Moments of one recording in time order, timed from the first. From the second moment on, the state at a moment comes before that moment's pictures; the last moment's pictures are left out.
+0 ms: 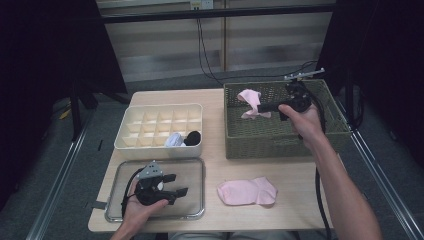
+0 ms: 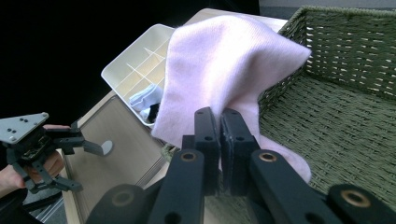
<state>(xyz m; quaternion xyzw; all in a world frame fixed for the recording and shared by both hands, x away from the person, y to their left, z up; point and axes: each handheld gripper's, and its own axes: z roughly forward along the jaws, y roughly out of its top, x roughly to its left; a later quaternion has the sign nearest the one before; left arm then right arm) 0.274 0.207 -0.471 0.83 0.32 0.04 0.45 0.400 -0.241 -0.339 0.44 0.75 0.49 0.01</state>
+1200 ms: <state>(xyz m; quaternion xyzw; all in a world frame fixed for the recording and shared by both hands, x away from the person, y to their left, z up) 0.286 0.138 -0.434 0.84 0.26 0.03 0.47 0.299 -0.231 -0.347 0.41 0.75 0.52 0.00</state>
